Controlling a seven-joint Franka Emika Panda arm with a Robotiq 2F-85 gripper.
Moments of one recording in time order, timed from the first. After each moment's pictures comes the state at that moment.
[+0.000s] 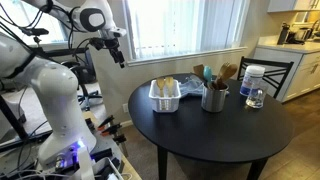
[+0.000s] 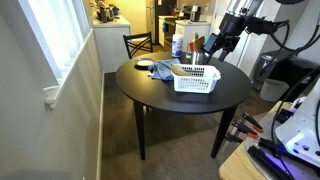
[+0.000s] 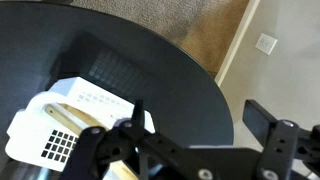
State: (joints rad) arm 0.19 -0.72 0.31 -2.77 0.28 2.31 0.40
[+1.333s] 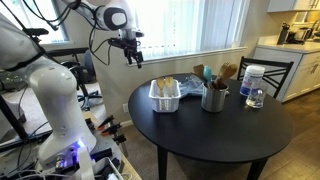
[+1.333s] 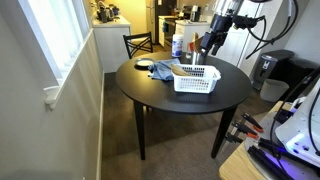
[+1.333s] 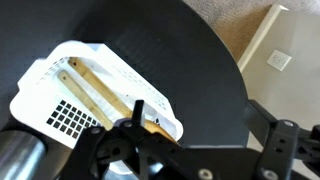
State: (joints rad) arm 0.14 -0.47 0.12 -2.61 0.13 2.29 0.12
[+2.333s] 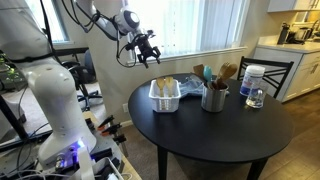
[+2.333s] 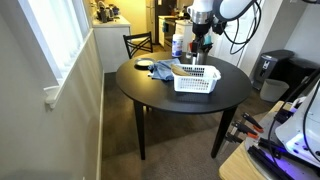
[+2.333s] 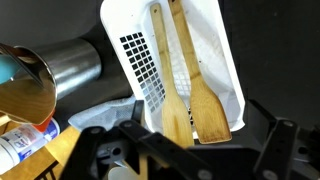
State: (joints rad) arm 0.08 -0.16 0.19 -2.36 -0.48 2.28 0.15
